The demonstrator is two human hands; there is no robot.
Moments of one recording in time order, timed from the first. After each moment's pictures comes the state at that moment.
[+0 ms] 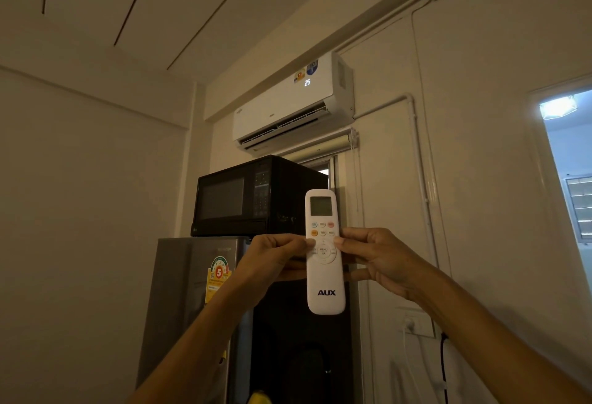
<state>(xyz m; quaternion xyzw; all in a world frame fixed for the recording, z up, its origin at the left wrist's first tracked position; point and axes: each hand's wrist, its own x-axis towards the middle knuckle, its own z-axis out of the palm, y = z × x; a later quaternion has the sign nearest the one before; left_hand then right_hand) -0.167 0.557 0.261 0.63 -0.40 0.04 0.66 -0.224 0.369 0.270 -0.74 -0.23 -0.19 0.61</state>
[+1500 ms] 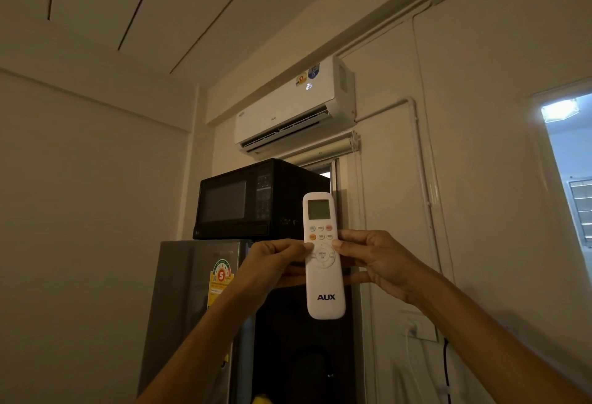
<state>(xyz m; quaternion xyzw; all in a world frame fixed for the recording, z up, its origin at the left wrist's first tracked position) -0.168 0.560 0.258 0.63 -0.39 0.04 0.67 -0.226 0.374 0.272 -0.74 -0.24 -0.19 0.60</state>
